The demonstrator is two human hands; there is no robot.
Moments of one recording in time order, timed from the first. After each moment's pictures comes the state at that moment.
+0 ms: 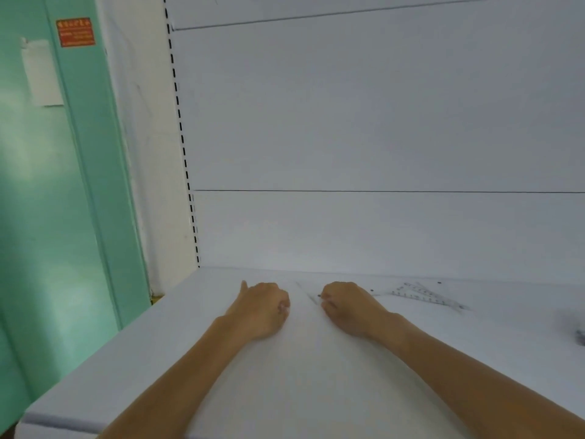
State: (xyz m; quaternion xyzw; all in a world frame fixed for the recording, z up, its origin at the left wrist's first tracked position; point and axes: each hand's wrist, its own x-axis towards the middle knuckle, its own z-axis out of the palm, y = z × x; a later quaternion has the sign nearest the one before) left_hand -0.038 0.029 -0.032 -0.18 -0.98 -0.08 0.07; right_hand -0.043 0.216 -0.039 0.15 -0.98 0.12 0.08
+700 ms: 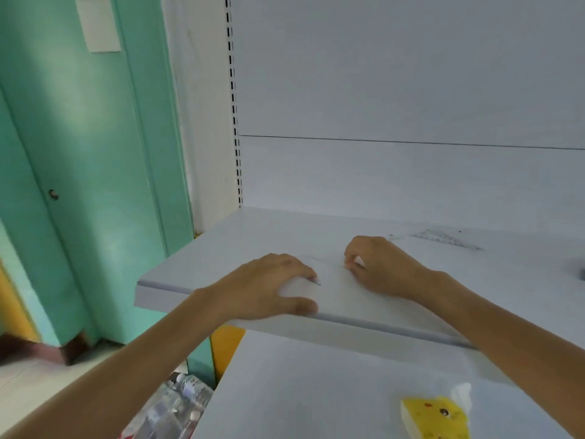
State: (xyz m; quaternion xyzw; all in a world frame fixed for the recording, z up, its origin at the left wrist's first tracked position) left_hand 0.087 -0.032 -0.045 -0.30 -0.94 -0.14 0.03; right_hand 0.051 0.196 -0.032 0.25 -0.96 0.10 0.12
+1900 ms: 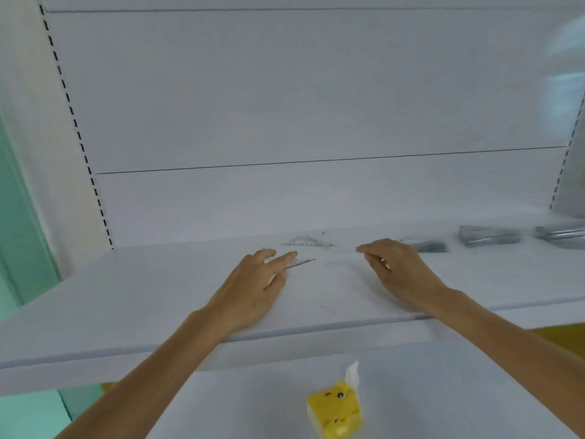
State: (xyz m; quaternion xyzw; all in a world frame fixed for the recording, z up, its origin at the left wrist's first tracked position) left_hand 0.093 0.142 -0.039 -0.35 -0.90 -0.20 0.17; right_hand 0.147 0.401 -0.040 0.05 -0.94 0.20 0.28
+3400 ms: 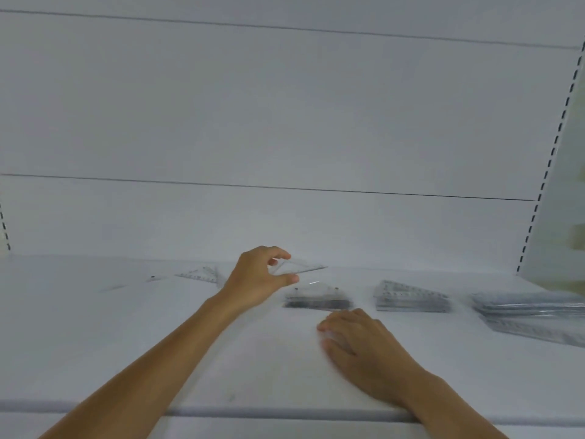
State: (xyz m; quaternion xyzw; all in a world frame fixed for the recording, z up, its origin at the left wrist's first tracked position) left_hand 0.048 0.400 -0.014 -0.24 -0.86 -0.42 0.16; right_hand 0.159 0.585 -0.050 0.15 -0.97 0.12 0.15
